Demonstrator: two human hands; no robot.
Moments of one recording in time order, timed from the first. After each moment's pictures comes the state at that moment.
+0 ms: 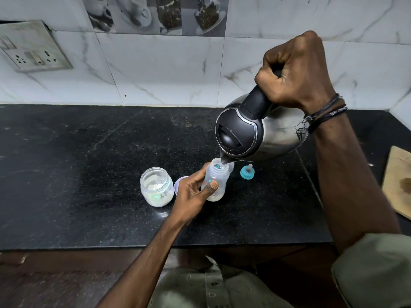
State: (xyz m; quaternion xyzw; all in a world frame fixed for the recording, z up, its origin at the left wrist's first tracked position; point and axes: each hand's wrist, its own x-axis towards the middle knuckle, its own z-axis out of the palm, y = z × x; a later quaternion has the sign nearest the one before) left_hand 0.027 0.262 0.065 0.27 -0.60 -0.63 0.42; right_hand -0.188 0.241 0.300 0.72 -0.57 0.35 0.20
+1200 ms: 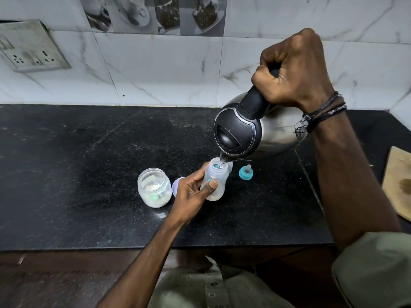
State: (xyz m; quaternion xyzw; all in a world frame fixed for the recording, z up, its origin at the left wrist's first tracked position) left_hand 0.021 0.258 0.061 0.27 -0.60 -0.63 0.41; right_hand -0.191 0.238 0.302 0.73 -0.55 0.35 0.21
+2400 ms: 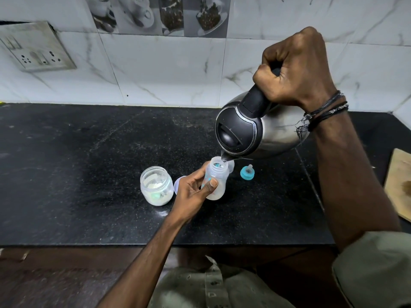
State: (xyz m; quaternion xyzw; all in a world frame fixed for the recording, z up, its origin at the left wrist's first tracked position) left_hand 0.022 0.264 0.066 0.26 -0.59 -0.64 0.42; right_hand -0.187 0.243 0.306 0.73 -0.55 0.34 0.22
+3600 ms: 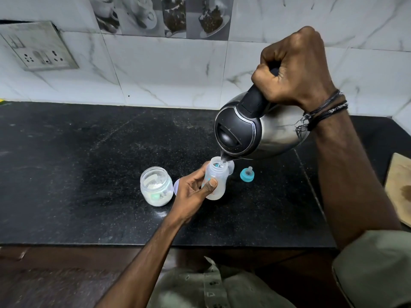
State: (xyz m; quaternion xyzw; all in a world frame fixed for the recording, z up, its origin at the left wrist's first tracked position) left_hand 0.023 0.264 0.074 0.24 -0.57 -0.66 0.44; right_hand -0.182 0.241 0.312 0.73 -0.55 0.33 0.22
